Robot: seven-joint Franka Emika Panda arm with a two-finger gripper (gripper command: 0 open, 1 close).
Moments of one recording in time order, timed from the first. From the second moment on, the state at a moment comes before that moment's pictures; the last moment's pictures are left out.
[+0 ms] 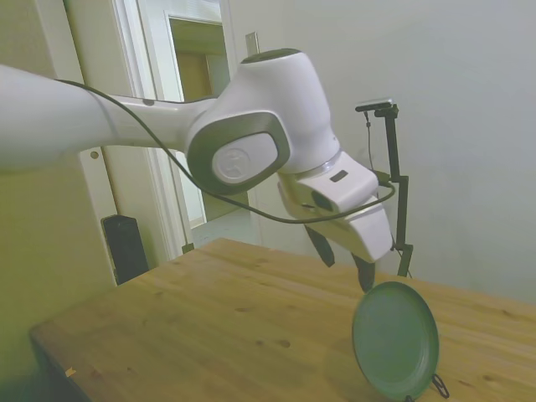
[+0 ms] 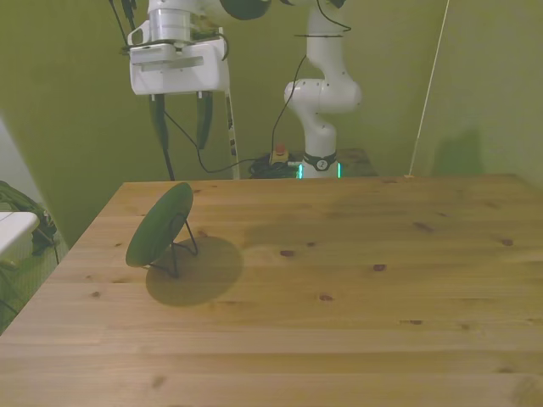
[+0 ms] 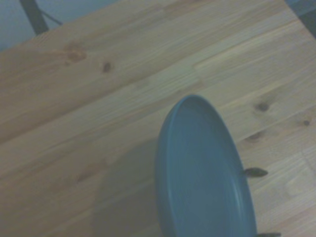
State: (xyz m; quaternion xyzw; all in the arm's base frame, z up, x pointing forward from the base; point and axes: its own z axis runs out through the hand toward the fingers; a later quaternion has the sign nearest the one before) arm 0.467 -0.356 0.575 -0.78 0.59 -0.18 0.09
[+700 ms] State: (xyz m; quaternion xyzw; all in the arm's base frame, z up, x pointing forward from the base) arm 0.474 -0.417 0.549 -0.82 0.52 -0.11 0.20
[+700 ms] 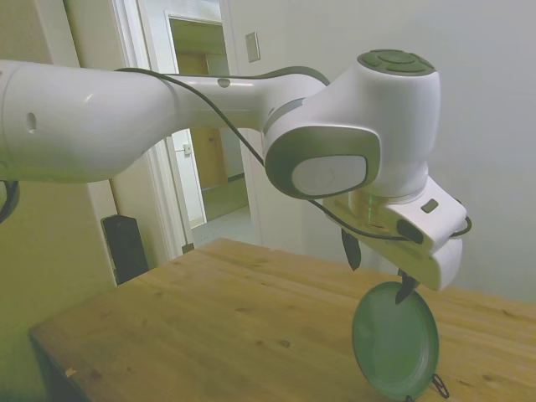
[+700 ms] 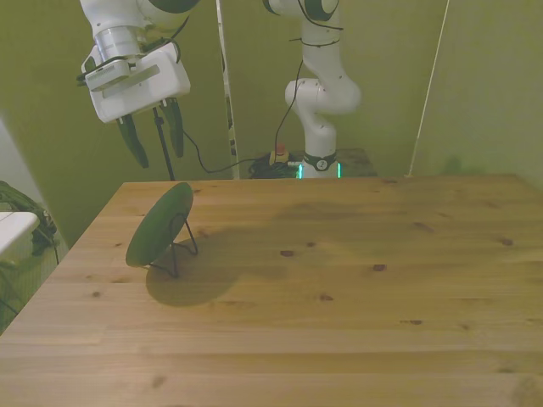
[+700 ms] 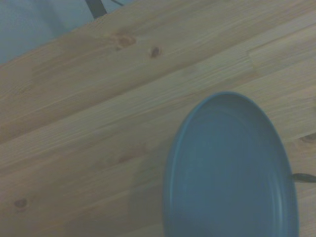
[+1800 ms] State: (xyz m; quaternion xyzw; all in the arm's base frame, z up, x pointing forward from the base) arm 0.526 -0.385 0.501 -0.84 0.50 -0.07 0.22
